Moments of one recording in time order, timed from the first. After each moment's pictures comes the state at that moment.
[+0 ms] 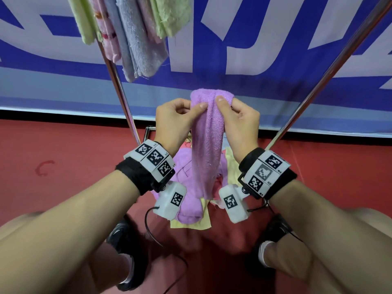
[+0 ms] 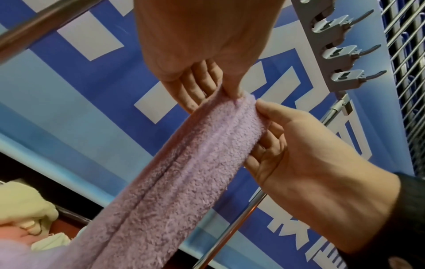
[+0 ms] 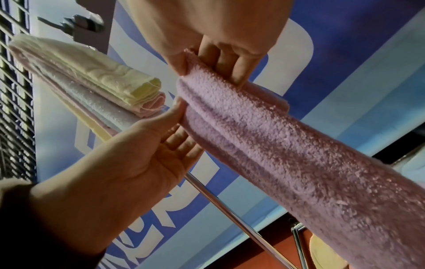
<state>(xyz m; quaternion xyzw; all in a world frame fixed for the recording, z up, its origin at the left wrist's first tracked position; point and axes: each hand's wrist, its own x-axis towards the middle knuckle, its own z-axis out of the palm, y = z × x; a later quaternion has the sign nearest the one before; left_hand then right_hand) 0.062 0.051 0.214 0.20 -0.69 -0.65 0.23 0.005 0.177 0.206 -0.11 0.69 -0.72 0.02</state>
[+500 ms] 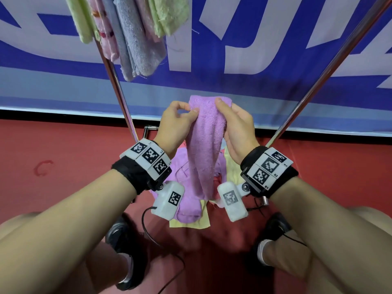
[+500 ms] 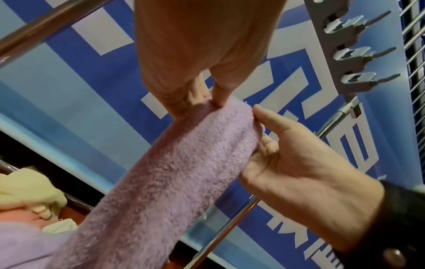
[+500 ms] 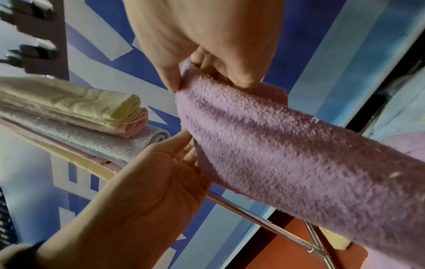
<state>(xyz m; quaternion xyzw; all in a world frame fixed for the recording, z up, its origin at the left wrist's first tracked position) 0.057 0.048 0.200 0.24 -0.69 -0.67 0.14 0.001 0.178 0.200 -0.03 0.61 -0.78 0.16</state>
